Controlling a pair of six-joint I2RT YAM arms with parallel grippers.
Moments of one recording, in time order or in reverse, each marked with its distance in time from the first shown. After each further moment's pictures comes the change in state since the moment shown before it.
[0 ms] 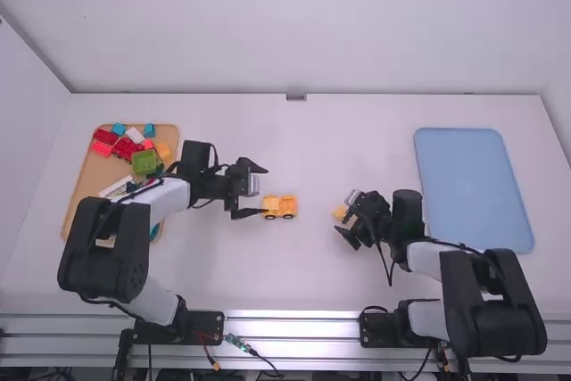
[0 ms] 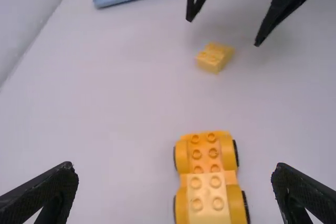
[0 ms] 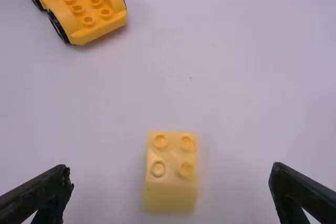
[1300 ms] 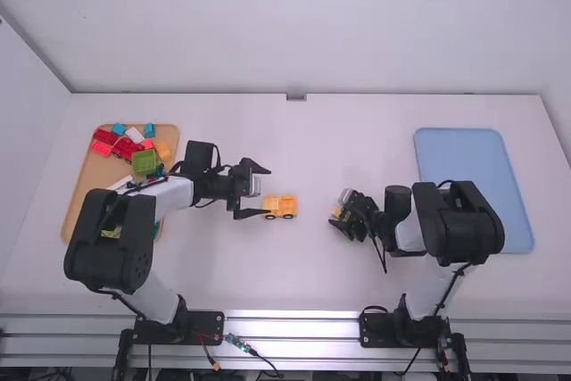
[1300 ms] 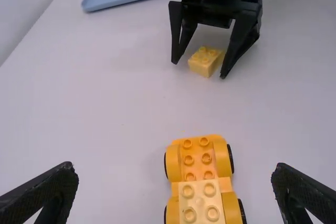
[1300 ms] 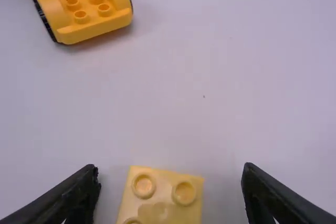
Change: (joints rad) left arm -0.008 0.064 0.011 0.031 0.040 0.018; right arm -0.017 0.481 0.090 0.382 -0.176 -0.033
